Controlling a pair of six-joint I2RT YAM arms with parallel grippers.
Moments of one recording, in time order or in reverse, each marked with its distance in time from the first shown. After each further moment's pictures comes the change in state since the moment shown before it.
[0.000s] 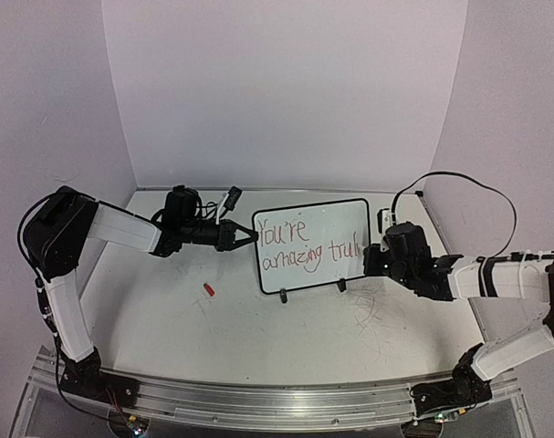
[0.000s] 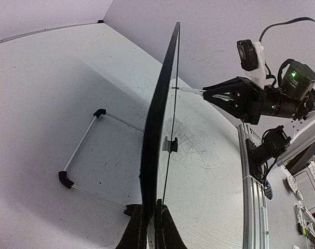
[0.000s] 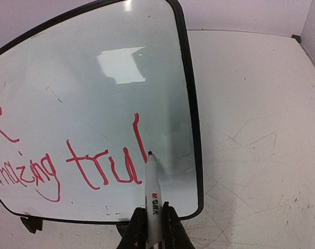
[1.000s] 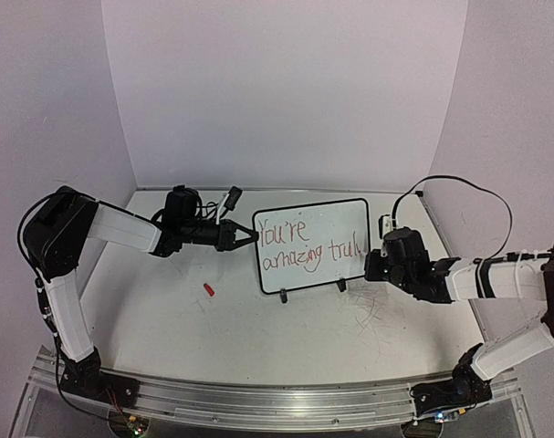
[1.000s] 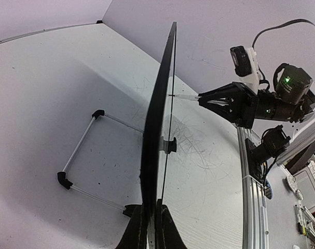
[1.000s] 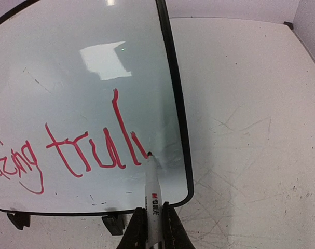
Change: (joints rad) left arm -0.001 0.000 0.000 0.000 0.002 0.002; right arm -0.001 0.021 -0.024 -0.007 0.027 0.029
